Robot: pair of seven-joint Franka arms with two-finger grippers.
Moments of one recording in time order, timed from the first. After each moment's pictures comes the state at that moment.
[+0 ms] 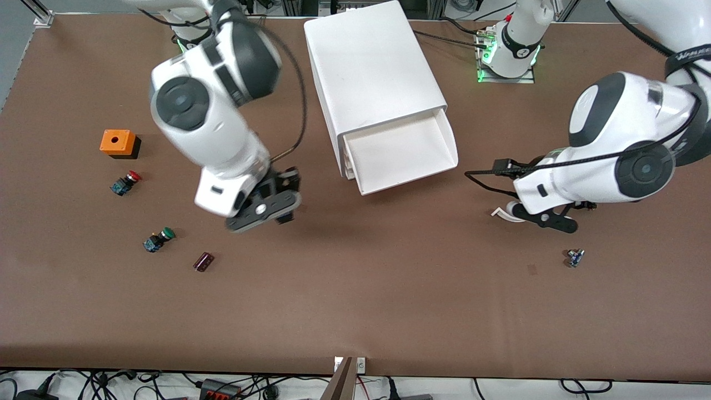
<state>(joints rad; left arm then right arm) -0.09 0.44 -0.17 -1.25 -0.01 1.40 -0.01 0.55 0.57 0.01 -1.08 0.06 1.77 0.16</state>
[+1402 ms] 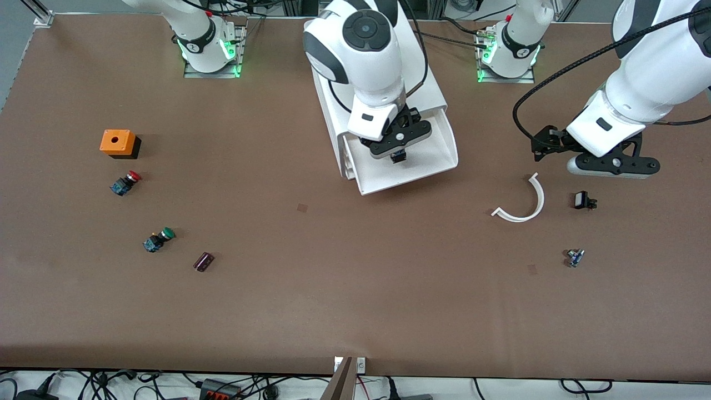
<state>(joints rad) -0.05 0.06 -0.16 -1.66 0.03 1.69 -0.15 0.87 0.70 0.01 -1.05 0.10 1.89 0.49</state>
